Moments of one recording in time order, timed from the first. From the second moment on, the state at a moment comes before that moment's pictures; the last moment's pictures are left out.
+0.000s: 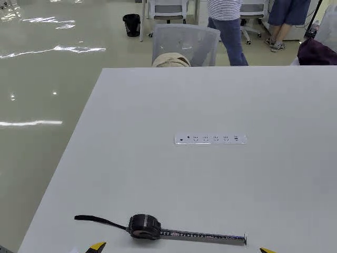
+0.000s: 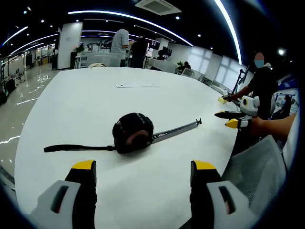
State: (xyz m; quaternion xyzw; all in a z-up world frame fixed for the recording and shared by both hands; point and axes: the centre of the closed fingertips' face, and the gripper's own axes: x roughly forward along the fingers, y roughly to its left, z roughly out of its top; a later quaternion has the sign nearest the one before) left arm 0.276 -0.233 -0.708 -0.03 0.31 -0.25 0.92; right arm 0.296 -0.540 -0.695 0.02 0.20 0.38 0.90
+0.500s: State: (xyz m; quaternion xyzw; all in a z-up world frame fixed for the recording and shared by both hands) left arm 0.260 -0.226 -0.702 -0.03 0.31 -0.24 0.92; right arm 0.279 -0.539 -0.686 0.02 0.20 0.39 0.90
